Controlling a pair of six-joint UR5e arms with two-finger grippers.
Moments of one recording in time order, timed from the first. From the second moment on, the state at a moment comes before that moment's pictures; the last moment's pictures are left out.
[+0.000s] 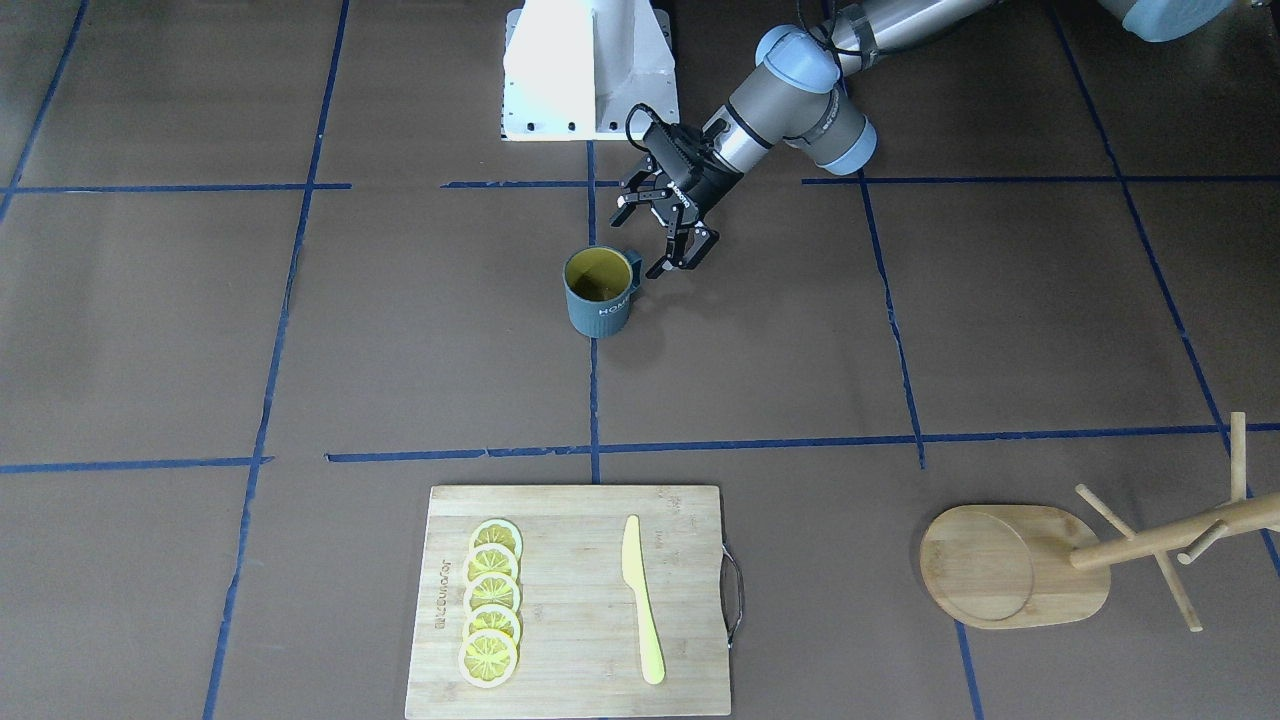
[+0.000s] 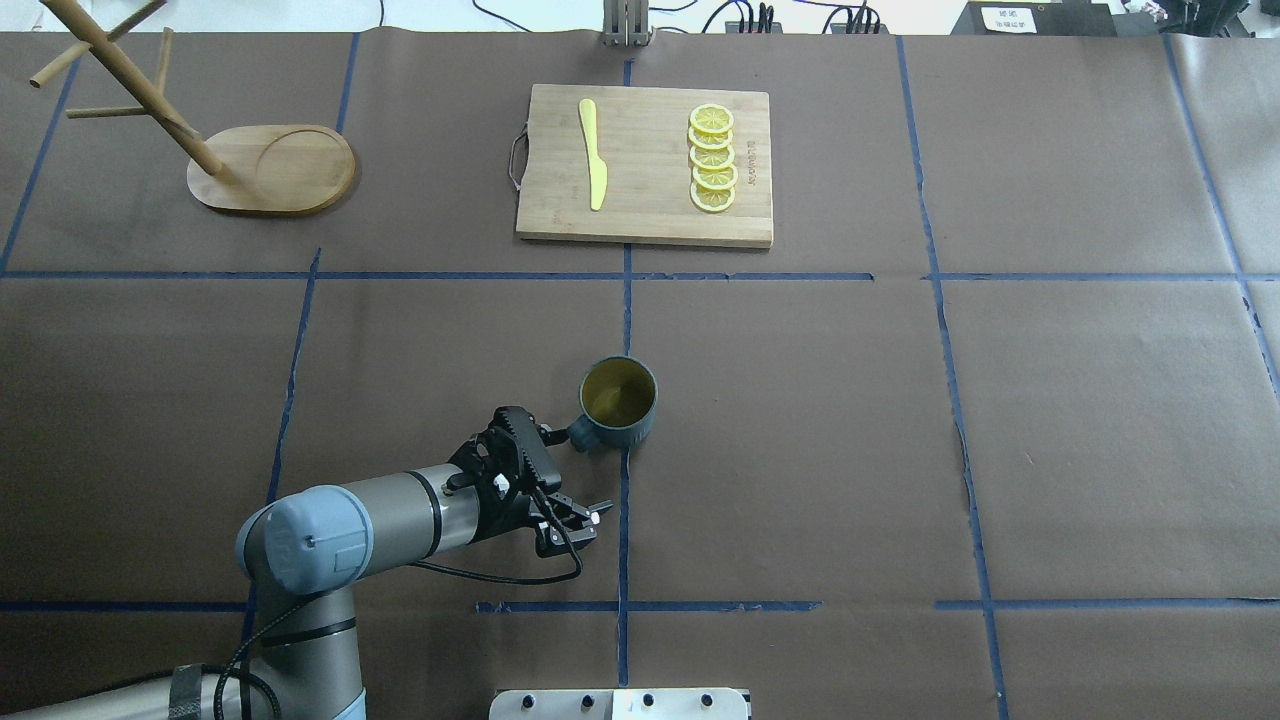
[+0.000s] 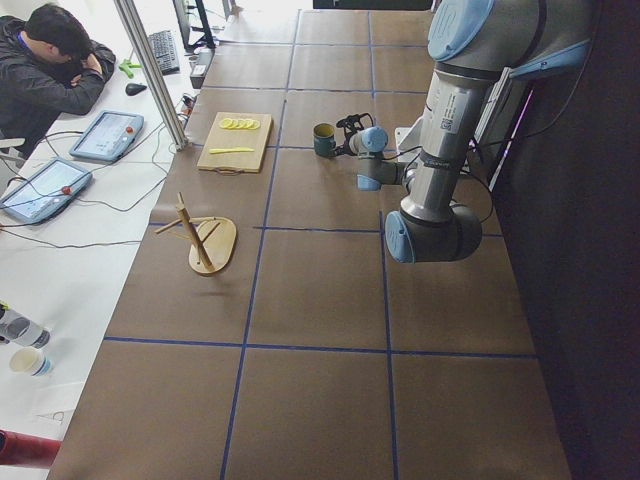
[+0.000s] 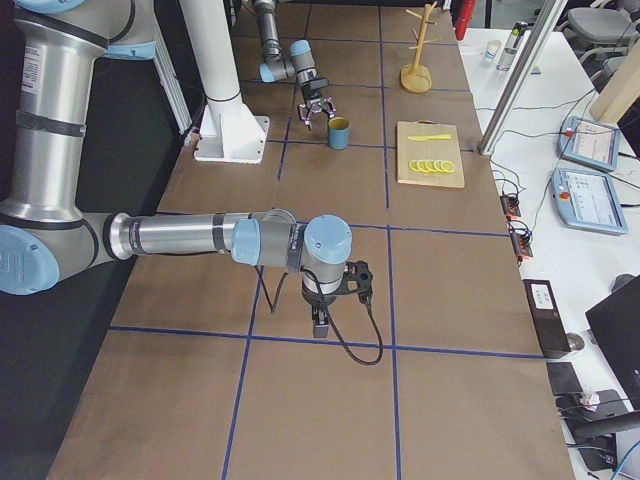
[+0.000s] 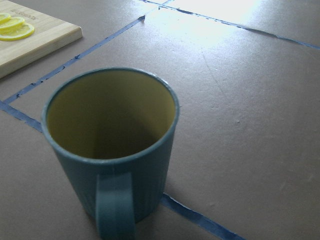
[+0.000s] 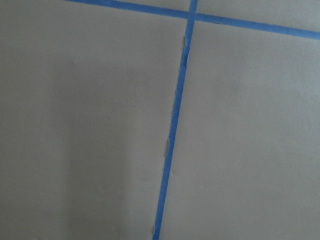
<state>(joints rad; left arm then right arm) -0.26 -2.00 -1.53 -2.72 -1.48 -0.39 1.54 -1.79 1.87 -1.72 2.33 -0.17</state>
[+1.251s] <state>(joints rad) -0.26 -2.02 -1.51 -2.72 -1.35 -0.39 1.54 -1.78 1.87 -1.72 2.33 -0.17</state>
